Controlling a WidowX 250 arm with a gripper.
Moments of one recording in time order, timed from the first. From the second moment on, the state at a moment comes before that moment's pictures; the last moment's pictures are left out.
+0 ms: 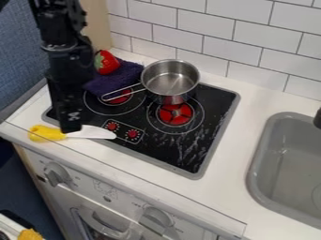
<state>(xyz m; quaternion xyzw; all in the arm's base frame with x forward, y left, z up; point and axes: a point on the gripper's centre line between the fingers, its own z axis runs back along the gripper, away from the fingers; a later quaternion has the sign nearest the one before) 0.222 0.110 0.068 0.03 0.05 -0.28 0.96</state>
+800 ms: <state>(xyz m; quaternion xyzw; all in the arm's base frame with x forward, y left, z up) 0.256 0.045 0.102 0.06 0.03 0.02 1.00</state>
